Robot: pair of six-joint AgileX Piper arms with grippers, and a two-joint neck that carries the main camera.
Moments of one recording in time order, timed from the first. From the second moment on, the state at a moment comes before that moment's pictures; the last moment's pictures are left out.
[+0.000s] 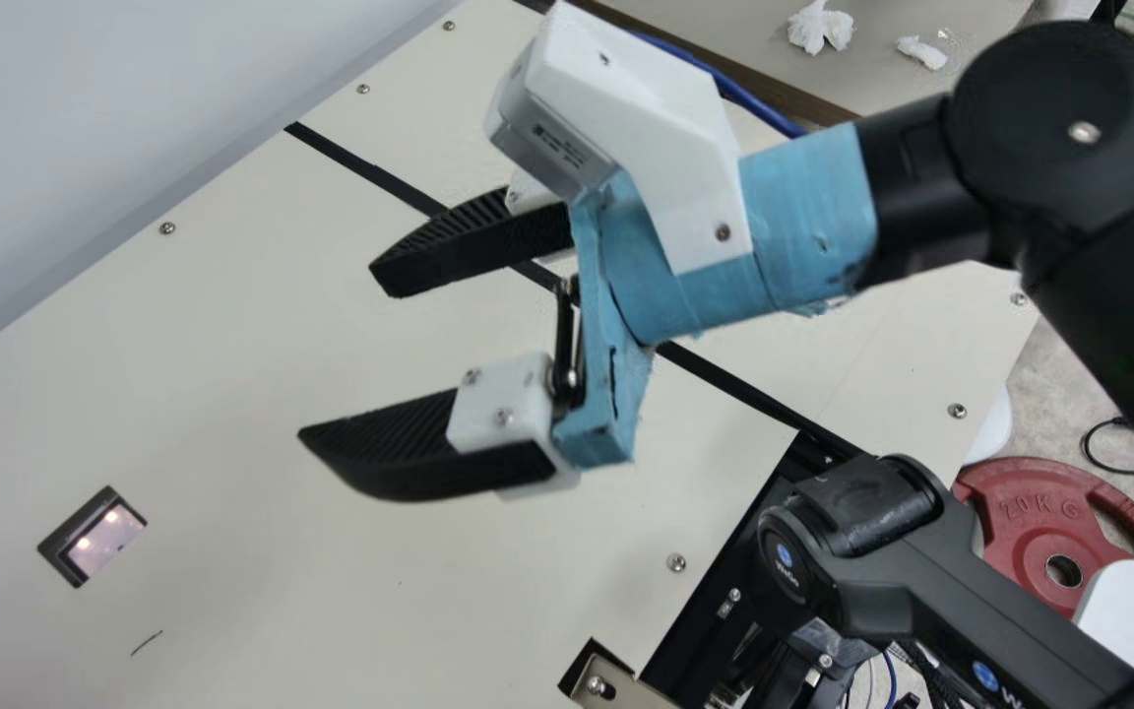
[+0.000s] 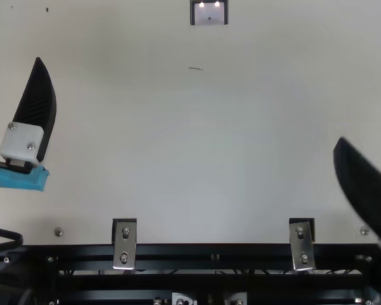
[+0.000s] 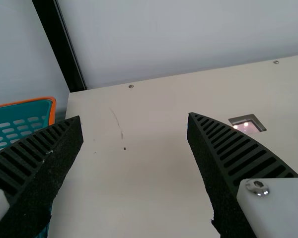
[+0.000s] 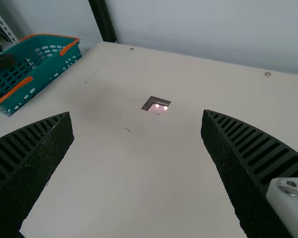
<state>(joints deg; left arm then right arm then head) -10.9 38.6 -24.1 2.1 14.4 -1.1 -26.3 36.5 -42.0 56.8 70.3 -55.9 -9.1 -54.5</state>
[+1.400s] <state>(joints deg) -10.9 38.6 -24.1 2.1 14.4 -1.1 -15.6 39.5 -44.4 61.5 70.0 -44.1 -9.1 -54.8</state>
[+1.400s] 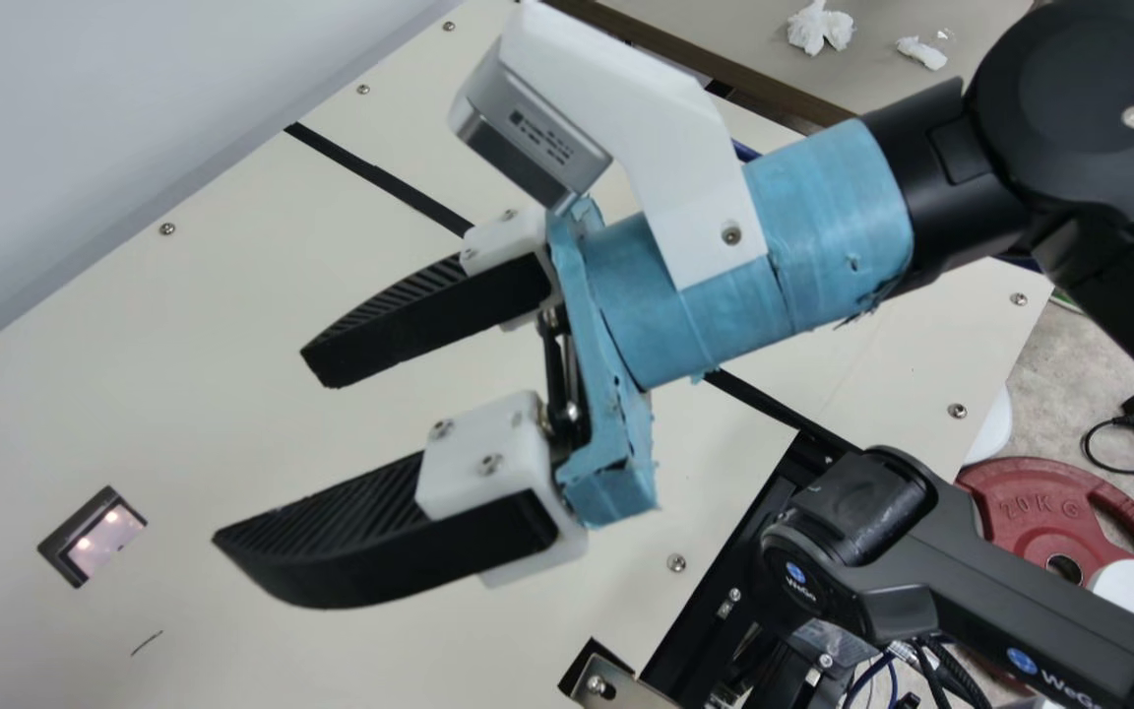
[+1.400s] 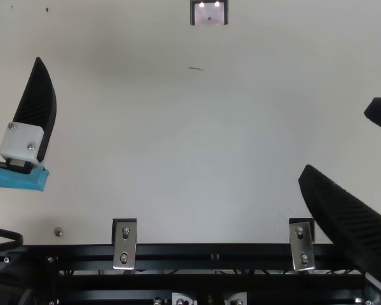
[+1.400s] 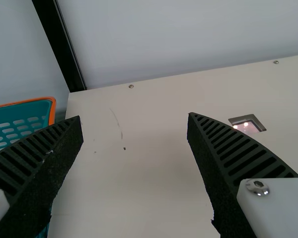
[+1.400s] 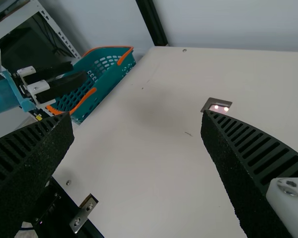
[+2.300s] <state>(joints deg) -10.9 38.6 -24.1 2.1 14.4 -1.1 -15.6 39.5 -44.4 61.5 70.0 -44.1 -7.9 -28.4</state>
